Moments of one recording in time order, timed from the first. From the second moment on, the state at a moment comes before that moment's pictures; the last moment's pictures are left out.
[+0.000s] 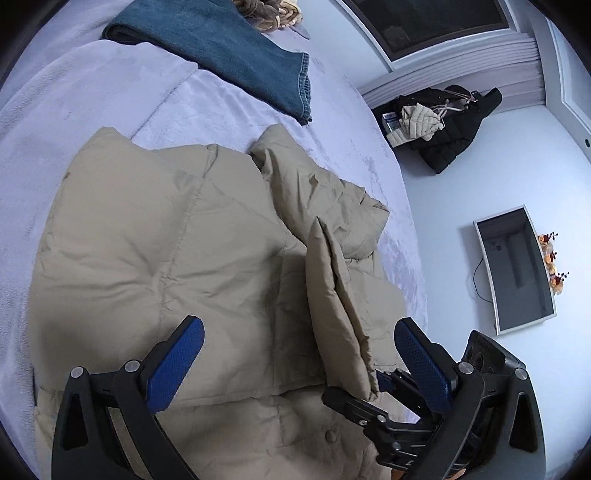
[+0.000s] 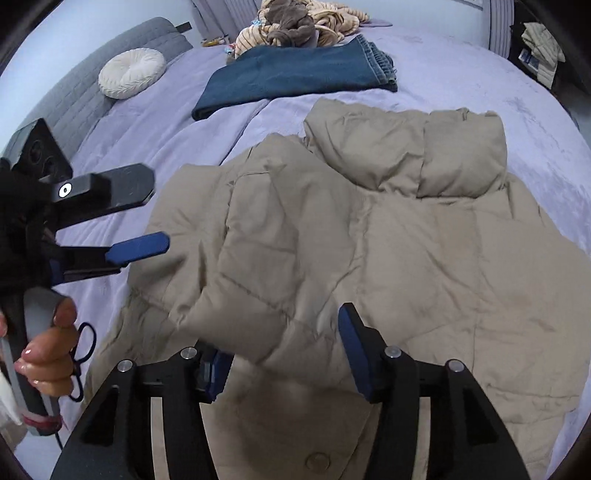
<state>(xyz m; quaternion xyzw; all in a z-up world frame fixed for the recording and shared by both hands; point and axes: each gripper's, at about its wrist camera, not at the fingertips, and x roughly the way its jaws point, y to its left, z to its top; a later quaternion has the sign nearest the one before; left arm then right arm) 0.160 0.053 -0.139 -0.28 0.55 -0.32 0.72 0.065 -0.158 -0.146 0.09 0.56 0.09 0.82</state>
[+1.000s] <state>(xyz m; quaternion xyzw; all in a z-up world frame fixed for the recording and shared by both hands) 0.166 -0.032 -0.174 -0.13 0.57 -0.27 0.77 0.017 -0.472 -0.205 0.41 0.49 -0.05 0.77</state>
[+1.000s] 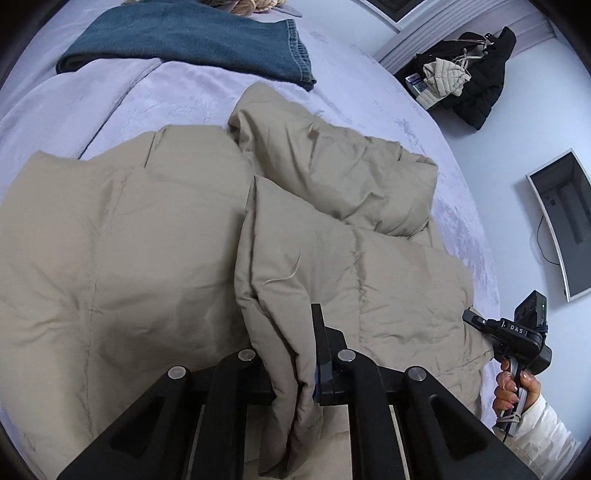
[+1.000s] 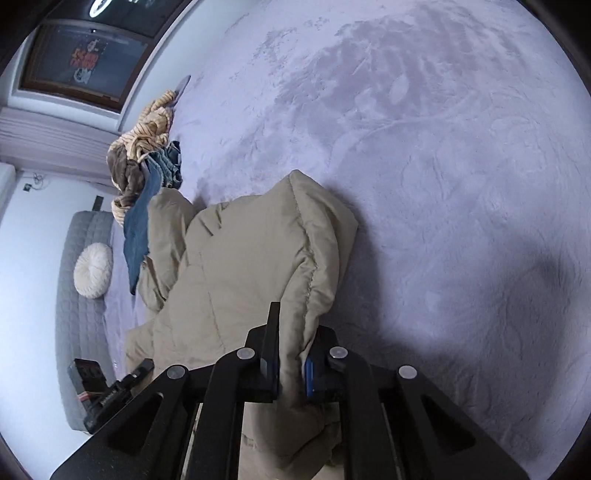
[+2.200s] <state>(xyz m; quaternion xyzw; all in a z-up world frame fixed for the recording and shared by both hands) 0.136 -0.042 -0.167 0.03 0.54 -0.18 0.82 -0.003 -0.407 -0.188 0.20 0.54 -0.10 0.81</state>
